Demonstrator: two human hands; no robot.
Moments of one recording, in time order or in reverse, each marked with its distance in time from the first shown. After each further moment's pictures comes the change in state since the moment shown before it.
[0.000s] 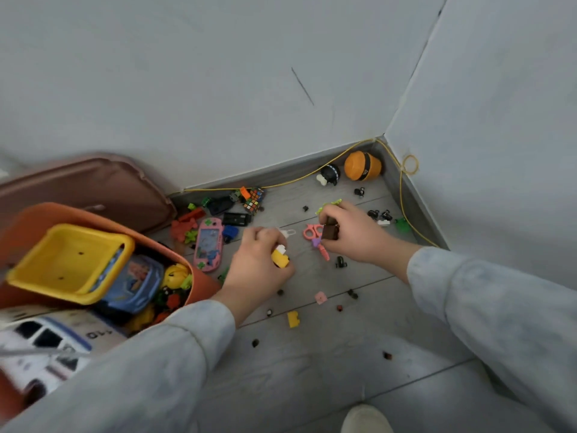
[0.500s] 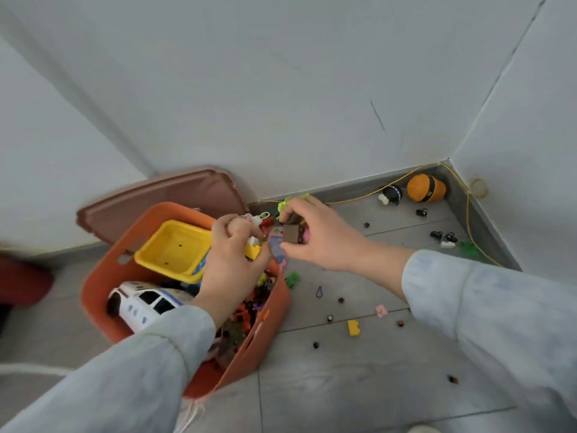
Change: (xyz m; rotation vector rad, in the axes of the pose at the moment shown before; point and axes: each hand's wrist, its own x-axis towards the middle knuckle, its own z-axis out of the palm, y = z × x) left_hand -0.059 -0.062 -0.134 0.091 0.460 0.063; right_hand 0.016 -0.192 0.016 0.290 0.051 -0.402
